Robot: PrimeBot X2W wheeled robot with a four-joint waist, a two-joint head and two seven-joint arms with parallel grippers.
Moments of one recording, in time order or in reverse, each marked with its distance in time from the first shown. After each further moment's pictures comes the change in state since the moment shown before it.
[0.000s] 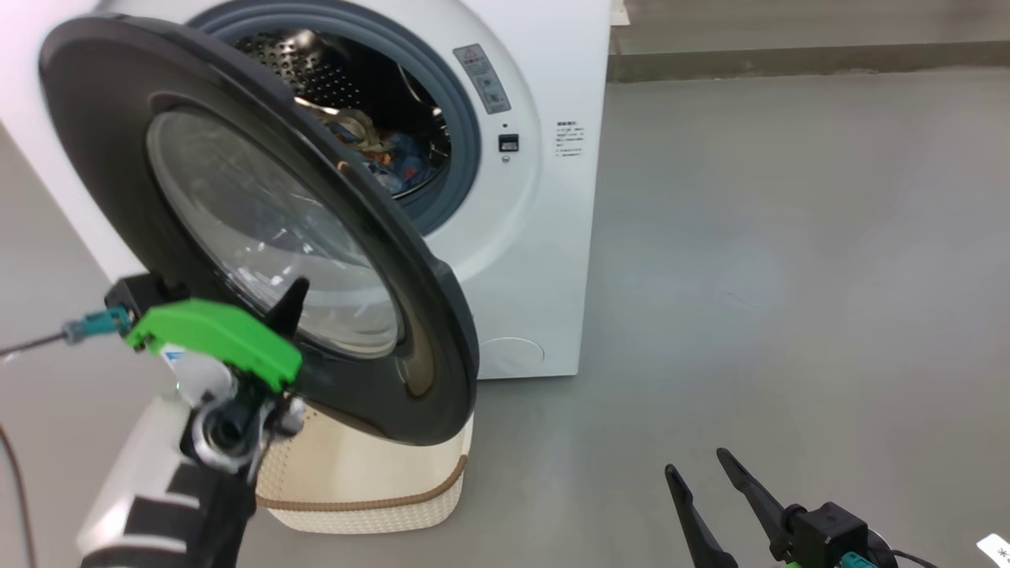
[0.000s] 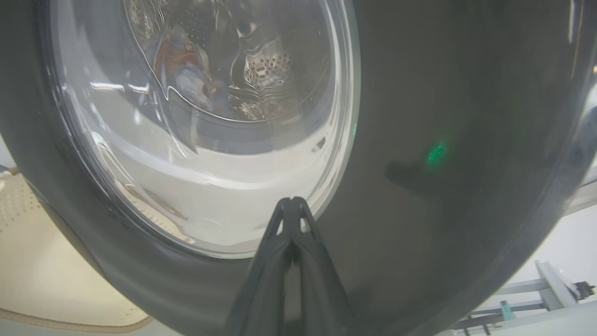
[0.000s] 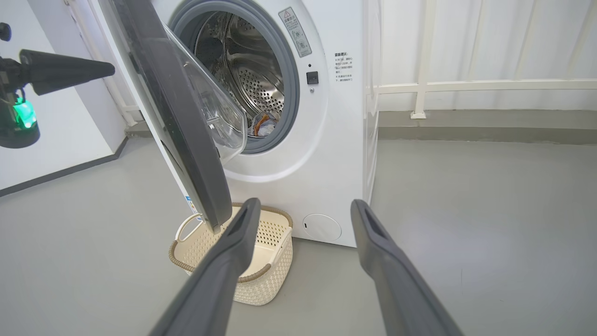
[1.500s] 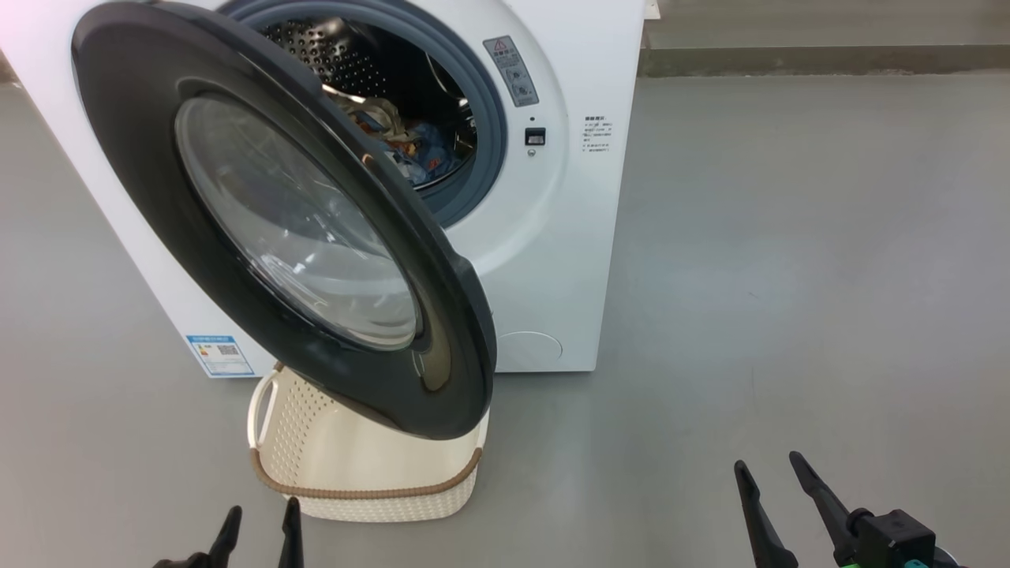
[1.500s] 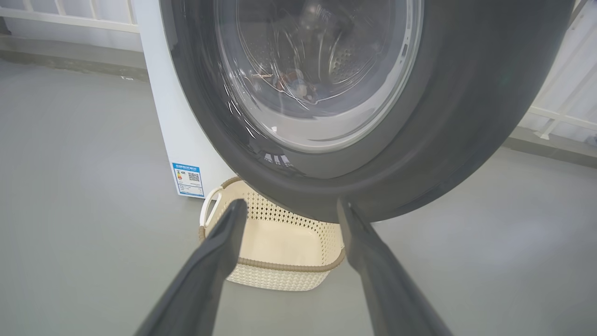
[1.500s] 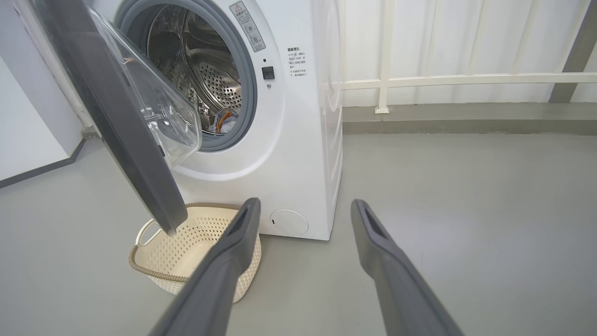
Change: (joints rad) left arm 0.714 -0.067 0.202 -0.434 0.837 0.025 -0.383; right arm 0.040 0.009 -0.156 -0.016 -0.028 0.000 0.000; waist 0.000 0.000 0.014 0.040
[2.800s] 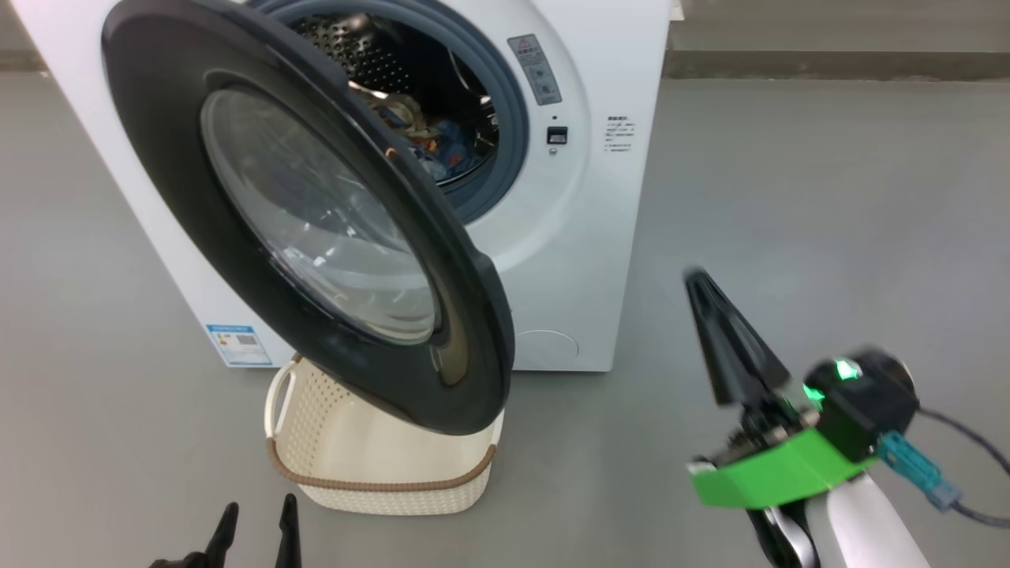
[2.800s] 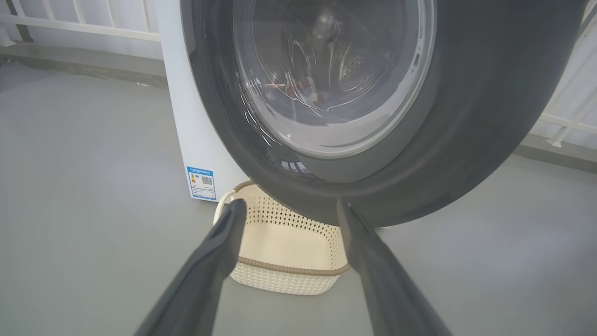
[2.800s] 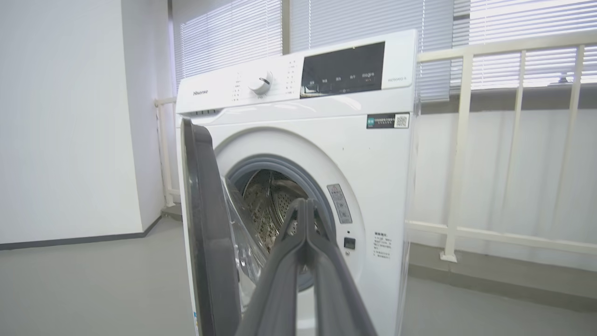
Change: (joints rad) left arm 0.008 -0.008 0.027 -0.021 0.025 -0.013 0.000; right arm -0.276 0.002 0.163 -0.213 0.003 0.000 0.000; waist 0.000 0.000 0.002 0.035
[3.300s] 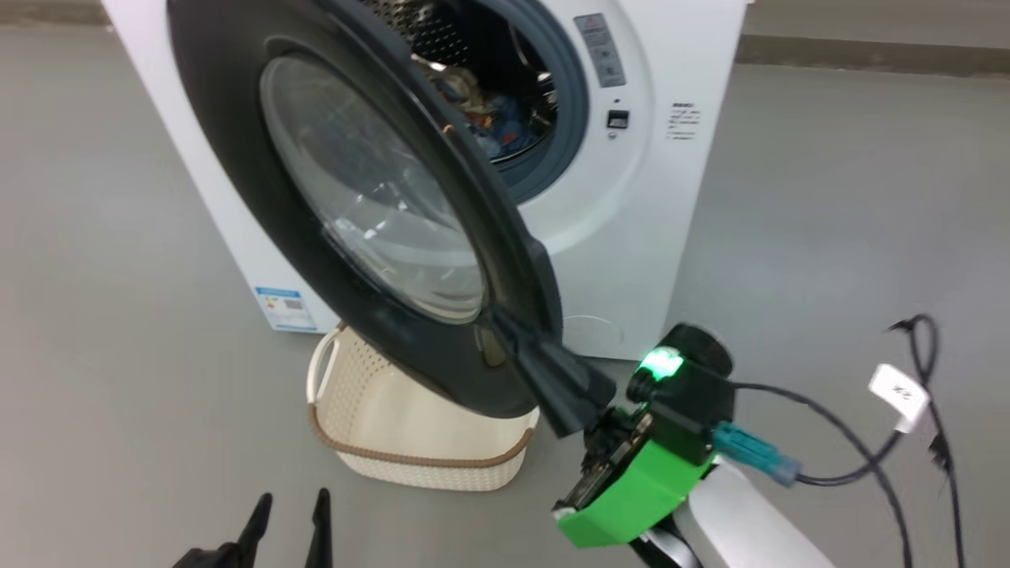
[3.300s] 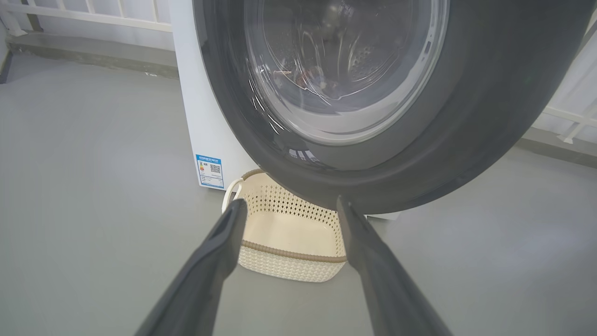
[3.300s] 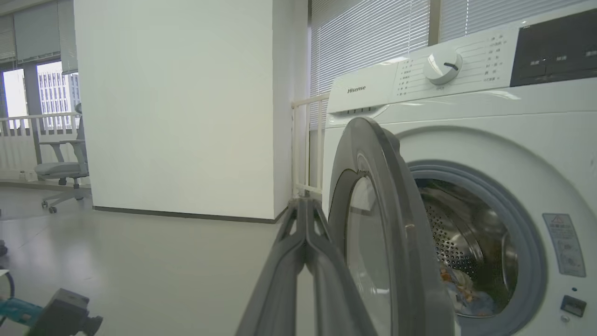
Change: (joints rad) left arm -0.014 0.000 -0.059 0.000 0.000 0.000 0.000; right arm -0.188 -0.010 0.370 0.077 0.128 0.000 0.000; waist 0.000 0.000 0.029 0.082
